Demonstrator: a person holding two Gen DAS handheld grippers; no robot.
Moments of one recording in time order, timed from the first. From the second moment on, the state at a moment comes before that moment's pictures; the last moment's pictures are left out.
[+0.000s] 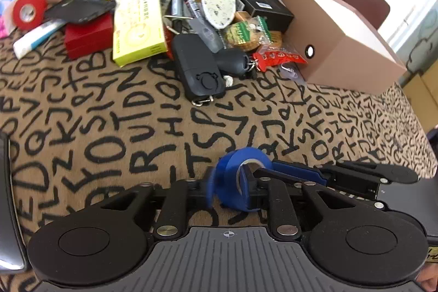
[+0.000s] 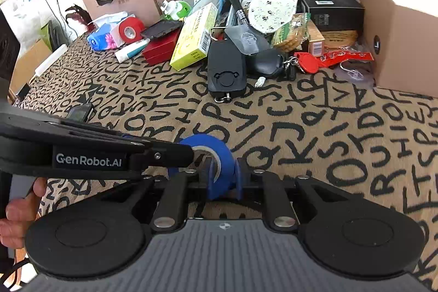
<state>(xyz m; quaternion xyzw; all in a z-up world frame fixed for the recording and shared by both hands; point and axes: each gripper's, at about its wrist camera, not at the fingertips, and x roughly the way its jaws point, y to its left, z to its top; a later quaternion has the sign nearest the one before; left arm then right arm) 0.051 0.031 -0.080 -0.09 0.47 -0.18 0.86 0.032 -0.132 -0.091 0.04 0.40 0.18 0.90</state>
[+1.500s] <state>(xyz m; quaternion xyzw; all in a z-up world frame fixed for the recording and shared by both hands) 0.062 0.019 -0.072 -0.13 0.47 -0.21 0.85 0.026 -0.163 -0.081 0.12 0.39 0.14 0.90</state>
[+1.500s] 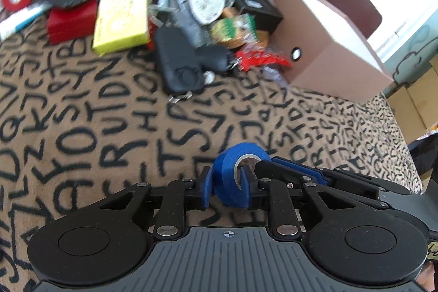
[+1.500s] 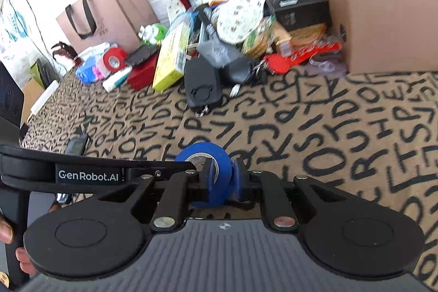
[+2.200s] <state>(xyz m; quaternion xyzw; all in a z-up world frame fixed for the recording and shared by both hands) 0.169 -0.116 0.042 -0.12 0.34 -0.34 0.87 0.079 -0.278 0.038 0.06 0.21 0.04 0.98</state>
